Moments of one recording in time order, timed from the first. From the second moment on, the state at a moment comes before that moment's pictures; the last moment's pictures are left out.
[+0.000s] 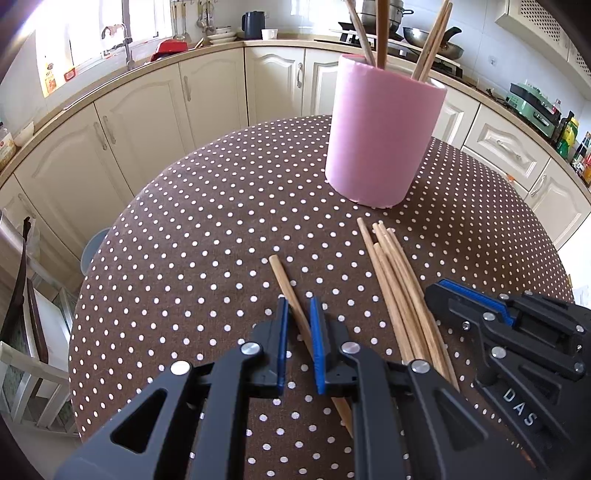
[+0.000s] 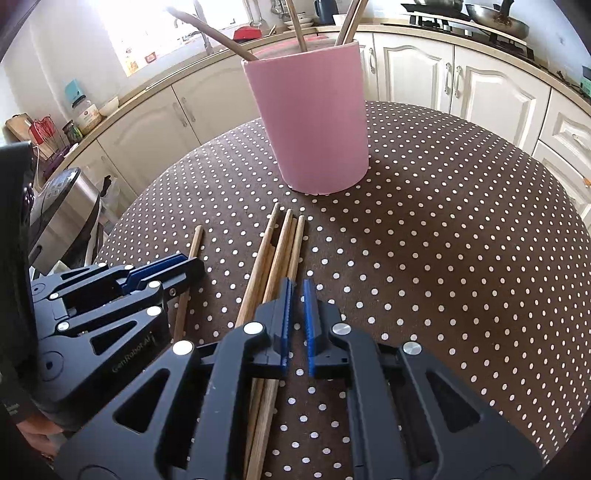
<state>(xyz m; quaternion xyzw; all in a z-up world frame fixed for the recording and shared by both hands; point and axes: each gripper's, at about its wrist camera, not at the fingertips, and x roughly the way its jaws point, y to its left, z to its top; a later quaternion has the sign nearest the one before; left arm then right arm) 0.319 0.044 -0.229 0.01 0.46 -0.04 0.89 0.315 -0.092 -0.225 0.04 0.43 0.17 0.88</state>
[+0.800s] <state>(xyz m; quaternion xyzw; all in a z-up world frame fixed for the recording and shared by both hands) 0.324 0.039 -0.230 0.01 0.46 -0.04 0.88 0.343 -0.058 -0.226 -0.04 0.46 0.13 0.88</state>
